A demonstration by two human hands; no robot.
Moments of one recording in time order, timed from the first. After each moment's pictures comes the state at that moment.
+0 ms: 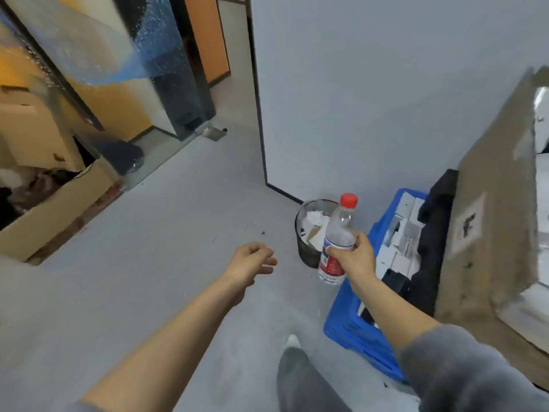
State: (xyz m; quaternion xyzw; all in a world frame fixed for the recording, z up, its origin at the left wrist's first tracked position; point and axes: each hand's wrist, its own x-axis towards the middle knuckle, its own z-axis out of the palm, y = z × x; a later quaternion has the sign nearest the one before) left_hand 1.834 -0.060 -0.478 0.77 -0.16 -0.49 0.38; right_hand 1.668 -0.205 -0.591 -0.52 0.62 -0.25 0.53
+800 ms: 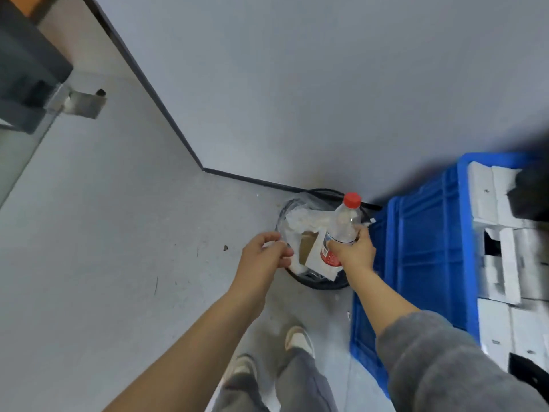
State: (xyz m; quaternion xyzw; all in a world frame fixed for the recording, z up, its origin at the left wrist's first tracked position) left_hand 1.982 -0.401 -0.766 0.71 -0.16 -0.61 0.30; right_hand 1.806 -0.458 -0.892 -0.35 0.79 -0.19 0.46
